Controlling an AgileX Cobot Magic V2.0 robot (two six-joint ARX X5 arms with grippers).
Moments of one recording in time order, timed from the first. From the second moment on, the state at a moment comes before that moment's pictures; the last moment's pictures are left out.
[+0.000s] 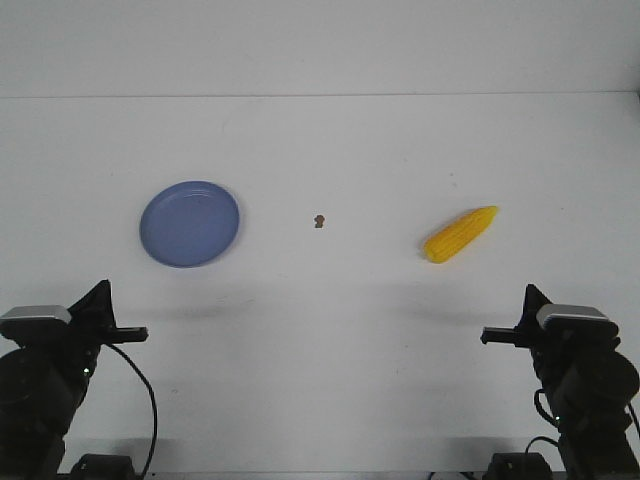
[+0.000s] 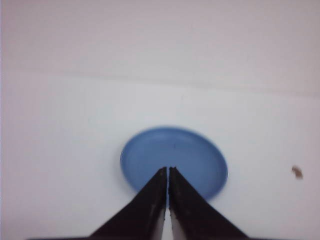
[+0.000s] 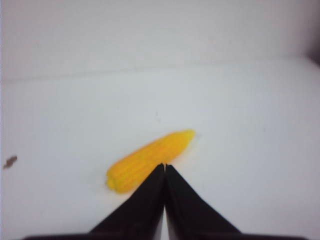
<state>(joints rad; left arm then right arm) -0.06 0.51 0.77 -0.40 -0.03 -0.12 -0.01 0.49 0.73 -0.55 0.00 0.13</state>
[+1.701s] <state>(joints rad) -0.04 0.89 0.96 -0.56 -0.02 -0.13 -0.01 0.77 0.92 -0.77 0.00 0.06</state>
